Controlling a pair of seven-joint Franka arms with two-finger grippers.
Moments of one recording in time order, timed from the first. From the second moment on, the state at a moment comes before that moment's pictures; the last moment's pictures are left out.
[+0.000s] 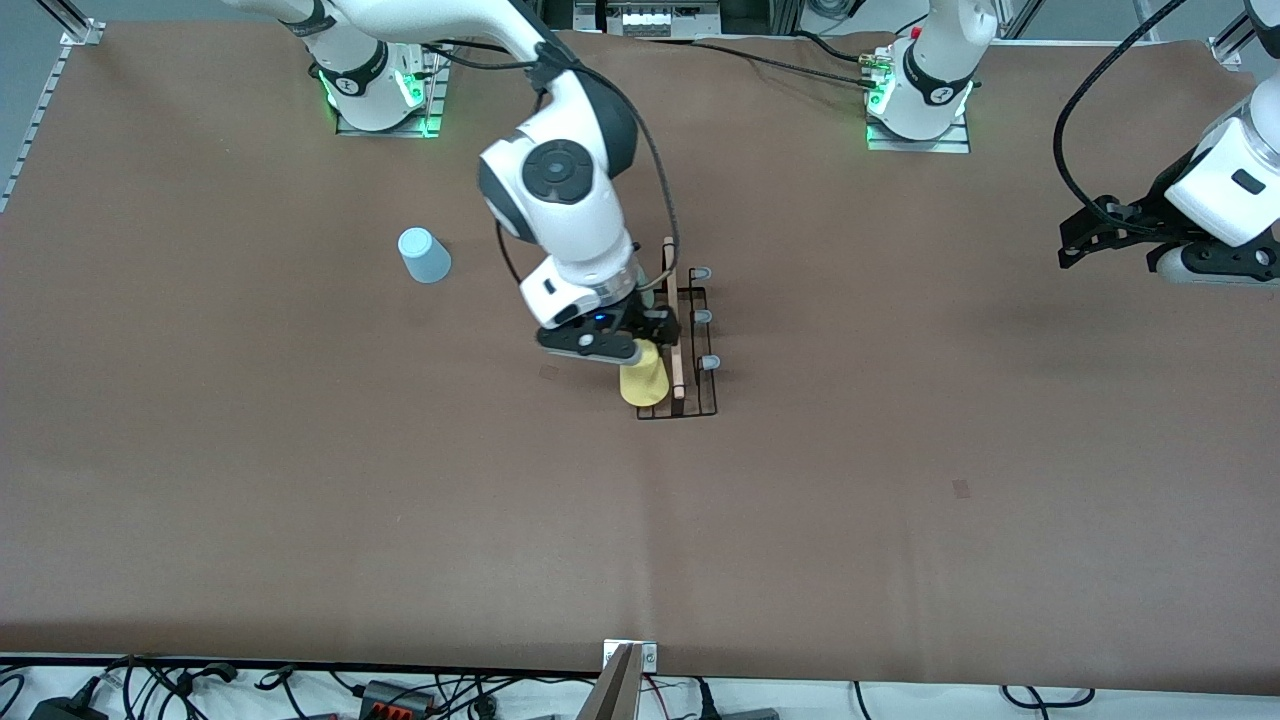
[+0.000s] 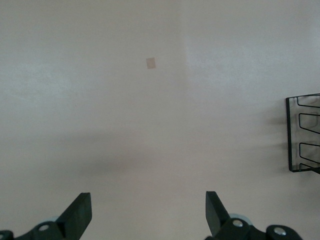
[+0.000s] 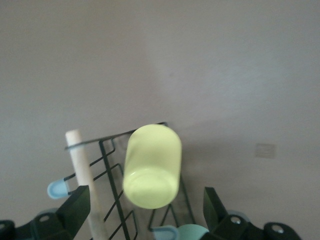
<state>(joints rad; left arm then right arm) -0.06 -0.02 0.02 -1.66 0.00 1.64 -0.01 0.70 0.57 0.00 -1.45 0.02 2.24 0.93</state>
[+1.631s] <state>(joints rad) -0.07 -0.02 0.02 -1.66 0.00 1.64 -0.01 -0.01 0.11 0.00 -1.50 0.02 1.61 0.14</state>
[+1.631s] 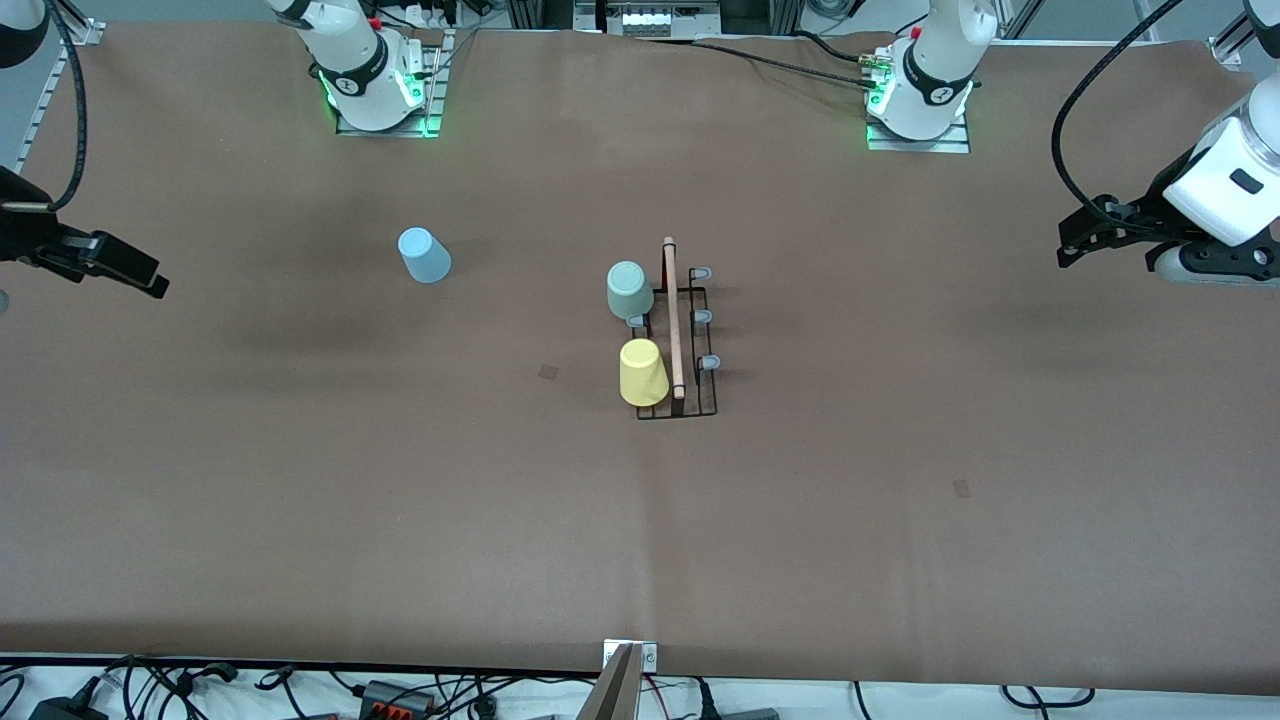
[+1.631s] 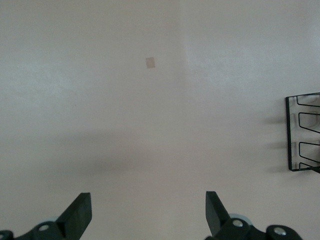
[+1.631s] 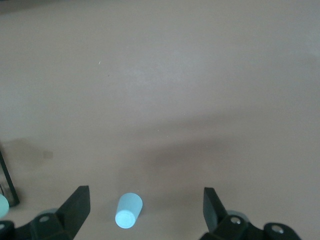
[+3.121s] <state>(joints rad) -0.07 -0.02 0.00 -1.66 0.00 1.62 -0.01 -0.01 0.11 -0.01 -1.50 -0.04 1.56 0.02</state>
